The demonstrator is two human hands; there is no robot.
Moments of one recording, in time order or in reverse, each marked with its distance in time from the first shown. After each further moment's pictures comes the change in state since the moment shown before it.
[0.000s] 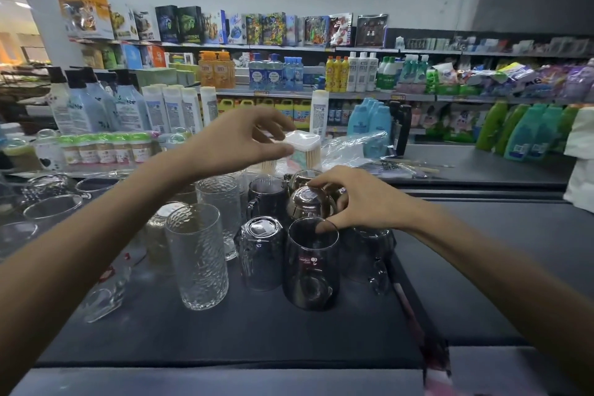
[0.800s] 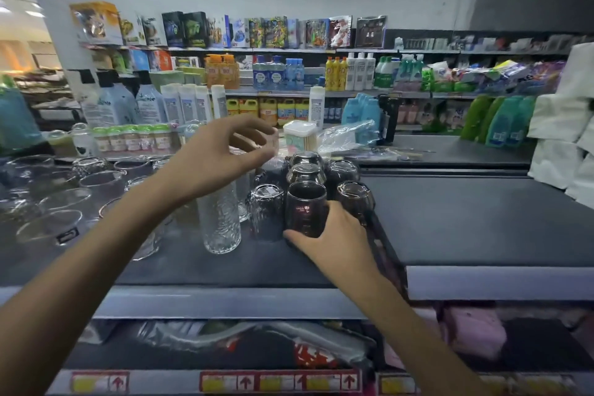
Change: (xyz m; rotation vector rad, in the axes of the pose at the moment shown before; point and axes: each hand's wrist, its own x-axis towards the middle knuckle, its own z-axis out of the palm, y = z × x) left_hand -0.114 0.056 0.000 -0.058 0.172 -0.027; right_hand -0.105 -0.083 0.108 0.033 0.426 0.472
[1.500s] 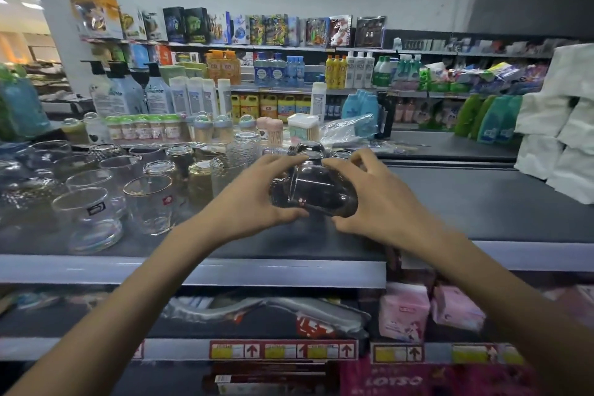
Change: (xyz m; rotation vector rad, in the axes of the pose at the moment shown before) left_hand -0.062 0.006 0.053 0.057 -0.118 0.050; right_hand -0.015 -0.003 -0.089 -0.371 -0.038 -0.470
